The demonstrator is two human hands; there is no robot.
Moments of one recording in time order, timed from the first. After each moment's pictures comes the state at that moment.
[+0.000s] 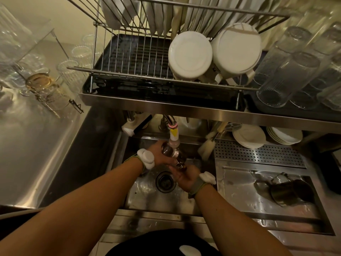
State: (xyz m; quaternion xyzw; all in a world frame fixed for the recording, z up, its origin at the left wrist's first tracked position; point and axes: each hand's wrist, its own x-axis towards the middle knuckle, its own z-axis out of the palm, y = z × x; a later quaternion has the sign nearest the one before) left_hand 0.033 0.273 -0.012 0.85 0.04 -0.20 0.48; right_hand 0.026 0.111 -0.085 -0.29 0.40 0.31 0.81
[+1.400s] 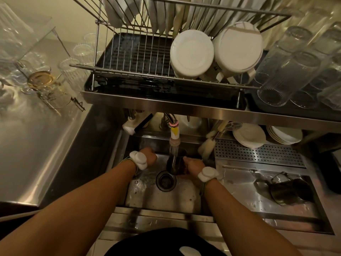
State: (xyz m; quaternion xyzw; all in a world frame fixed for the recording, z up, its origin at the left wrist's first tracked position) left_hand 0.029 0.296 -0.038 0.88 0.22 -0.27 0.34; right_hand 0.031 0.098 -0.049 -0.72 0.21 0.34 0.57
